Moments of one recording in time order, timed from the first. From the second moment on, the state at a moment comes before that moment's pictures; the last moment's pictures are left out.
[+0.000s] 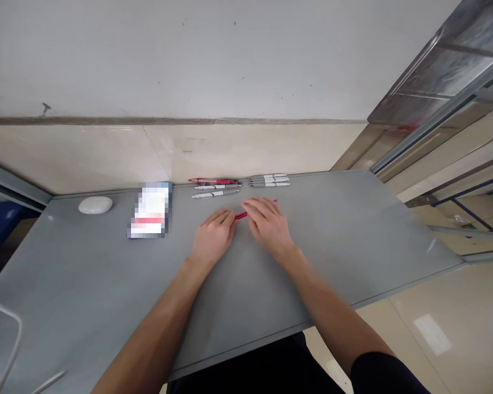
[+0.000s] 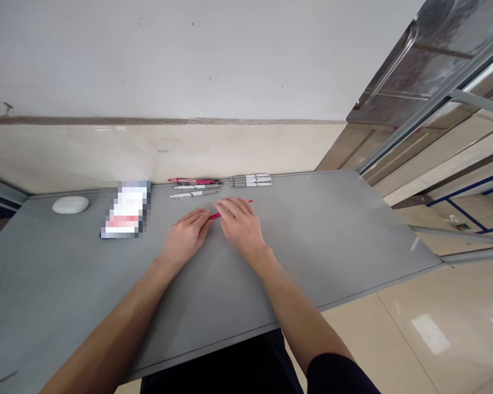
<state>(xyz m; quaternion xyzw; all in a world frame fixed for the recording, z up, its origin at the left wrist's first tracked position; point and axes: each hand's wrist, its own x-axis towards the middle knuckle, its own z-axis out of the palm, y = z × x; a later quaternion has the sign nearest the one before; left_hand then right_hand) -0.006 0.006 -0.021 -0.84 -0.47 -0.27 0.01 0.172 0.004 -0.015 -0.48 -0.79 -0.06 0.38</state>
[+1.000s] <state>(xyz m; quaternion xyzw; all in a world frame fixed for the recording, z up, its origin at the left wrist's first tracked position) -0.013 0.012 -0.037 -0.81 -0.56 -0.19 0.05 0.222 0.080 -0.010 -0.65 -0.75 -0.09 0.11</state>
